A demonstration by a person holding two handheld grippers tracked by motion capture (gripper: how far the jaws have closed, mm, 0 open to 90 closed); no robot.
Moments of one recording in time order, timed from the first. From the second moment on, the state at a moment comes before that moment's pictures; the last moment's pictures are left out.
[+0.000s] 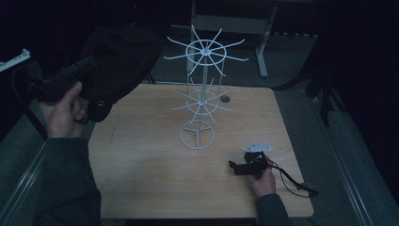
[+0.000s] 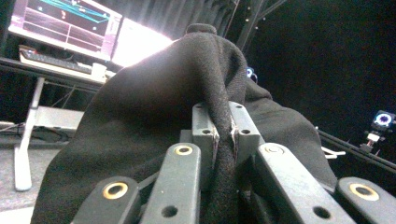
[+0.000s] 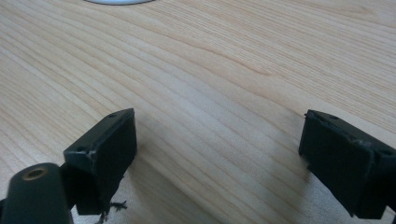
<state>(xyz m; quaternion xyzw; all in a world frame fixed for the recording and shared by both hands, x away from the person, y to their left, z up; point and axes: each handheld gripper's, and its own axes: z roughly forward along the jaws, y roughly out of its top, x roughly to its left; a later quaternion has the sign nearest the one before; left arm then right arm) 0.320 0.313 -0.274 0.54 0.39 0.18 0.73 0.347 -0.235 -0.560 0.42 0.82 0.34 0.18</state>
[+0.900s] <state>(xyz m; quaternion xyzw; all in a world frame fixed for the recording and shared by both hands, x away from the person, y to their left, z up) 0.329 0.296 -0.275 0.54 0.33 0.13 0.77 0.347 -0.235 -0.560 0.42 0.82 0.34 0.18</state>
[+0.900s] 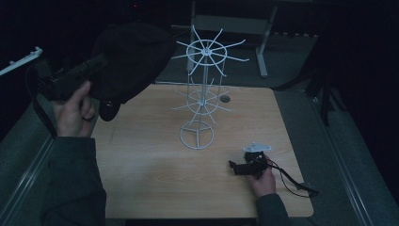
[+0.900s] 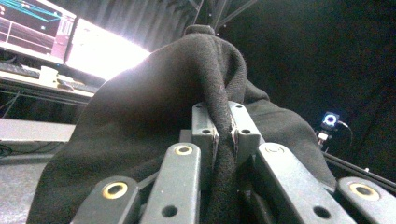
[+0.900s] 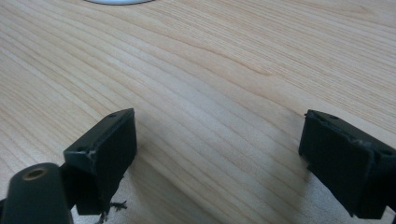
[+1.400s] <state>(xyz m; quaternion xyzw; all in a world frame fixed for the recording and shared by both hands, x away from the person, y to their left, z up) 0.344 0.280 -0.290 0.59 0.34 0.11 0.73 0.347 -0.235 -0.560 0.42 0.82 0.34 0.18</state>
